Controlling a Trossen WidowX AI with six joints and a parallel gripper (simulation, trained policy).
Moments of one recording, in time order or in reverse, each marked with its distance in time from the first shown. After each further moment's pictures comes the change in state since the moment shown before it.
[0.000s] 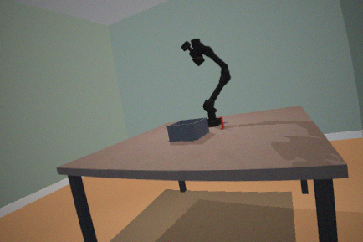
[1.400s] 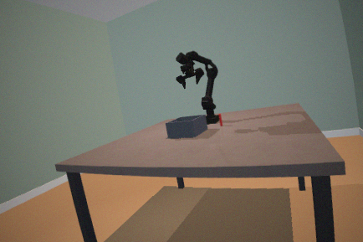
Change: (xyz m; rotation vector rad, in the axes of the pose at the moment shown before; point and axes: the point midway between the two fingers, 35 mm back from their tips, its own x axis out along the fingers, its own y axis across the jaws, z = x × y) arm 0.071 0.166 -0.108 1.087 0.718 0.547
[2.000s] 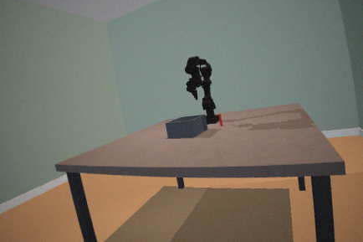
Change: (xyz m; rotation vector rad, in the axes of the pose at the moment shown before) arm 0.065 0.034 -0.063 0.376 0.447 -0.133
